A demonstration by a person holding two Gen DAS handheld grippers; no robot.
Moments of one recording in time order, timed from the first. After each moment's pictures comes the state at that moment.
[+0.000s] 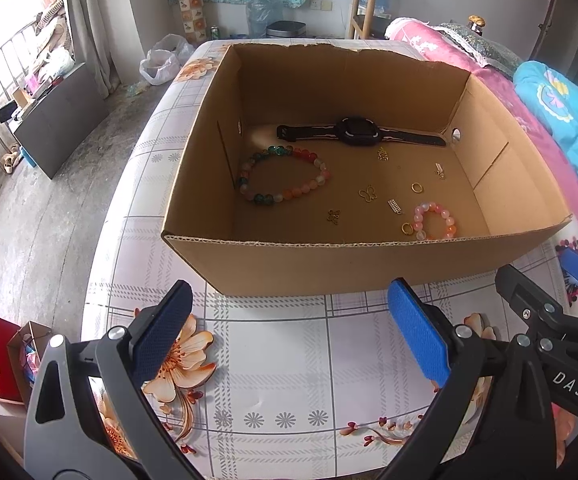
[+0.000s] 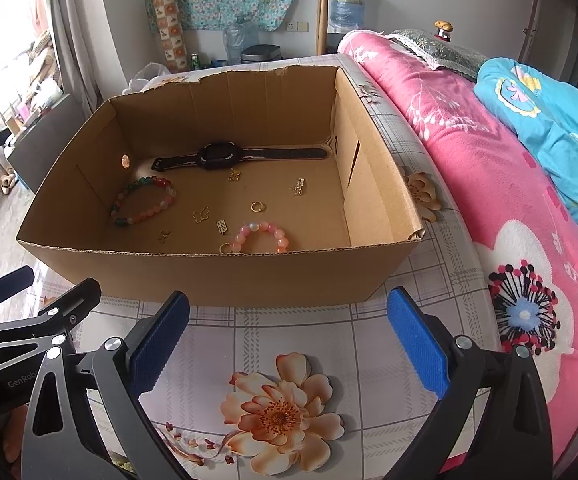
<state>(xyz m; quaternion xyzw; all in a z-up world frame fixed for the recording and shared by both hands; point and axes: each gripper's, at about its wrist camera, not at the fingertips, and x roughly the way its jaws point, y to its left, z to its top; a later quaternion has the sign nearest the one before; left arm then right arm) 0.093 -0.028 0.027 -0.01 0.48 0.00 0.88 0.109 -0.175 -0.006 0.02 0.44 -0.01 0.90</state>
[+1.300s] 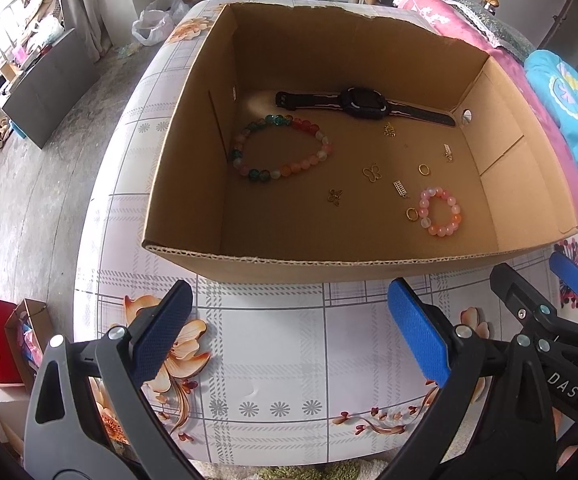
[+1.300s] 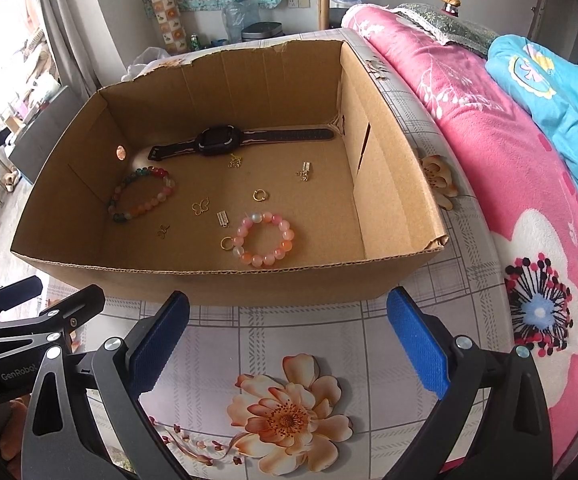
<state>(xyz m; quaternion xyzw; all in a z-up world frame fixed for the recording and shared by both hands) 0.117 -0.022 0.019 -0.03 0.55 -0.01 0.83 0.131 -0.176 -0.014 0.04 0.49 0.00 0.87</state>
